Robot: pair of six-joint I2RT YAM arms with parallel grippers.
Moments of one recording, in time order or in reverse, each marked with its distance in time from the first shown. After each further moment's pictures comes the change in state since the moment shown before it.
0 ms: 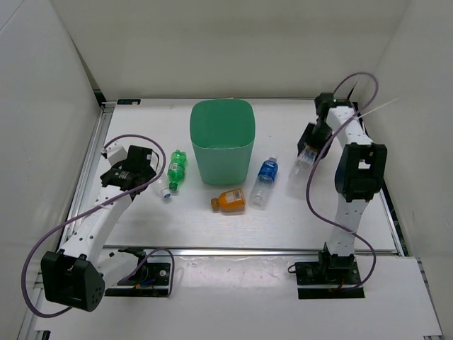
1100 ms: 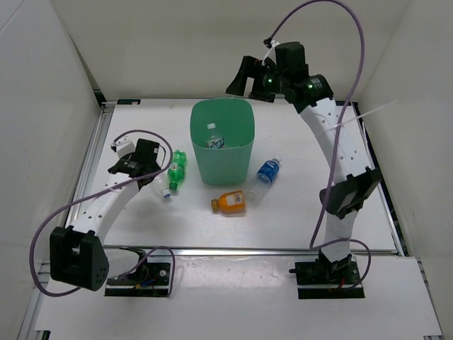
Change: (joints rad) left arm -0.015 0.125 0.022 0.049 0.017 0.029; right arm 0.422 -0.122 0.573 0.315 -0.279 0.023
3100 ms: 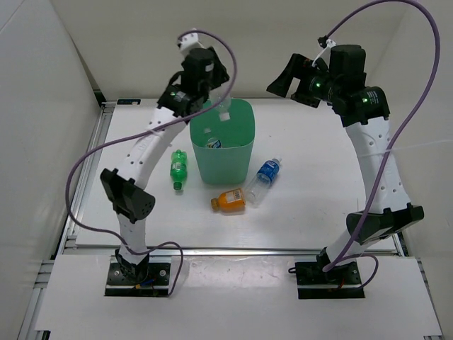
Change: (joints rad) left arm -0.290 0.696 1.326 0.211 0.225 0.144; right arm -0.186 -0.353 -0.214 -0.074 0.020 -0.024
